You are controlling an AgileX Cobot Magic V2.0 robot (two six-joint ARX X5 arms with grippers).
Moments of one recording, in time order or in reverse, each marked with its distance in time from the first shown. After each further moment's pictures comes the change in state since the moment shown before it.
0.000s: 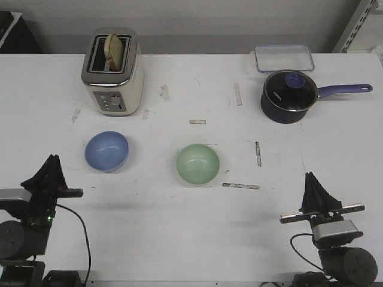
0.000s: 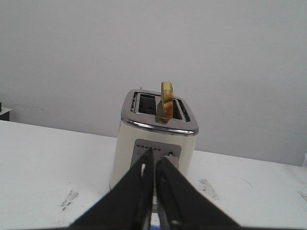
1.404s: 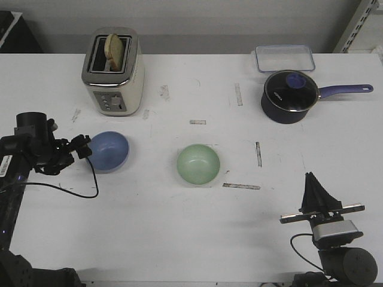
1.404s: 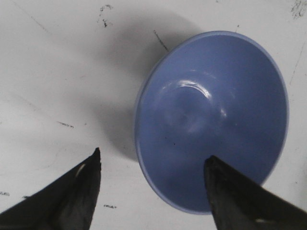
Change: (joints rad) left arm 0.206 1.069 0.691 -0.873 0.315 -0.085; right arm 0.000 0.000 0.000 0.000 0.000 0.000
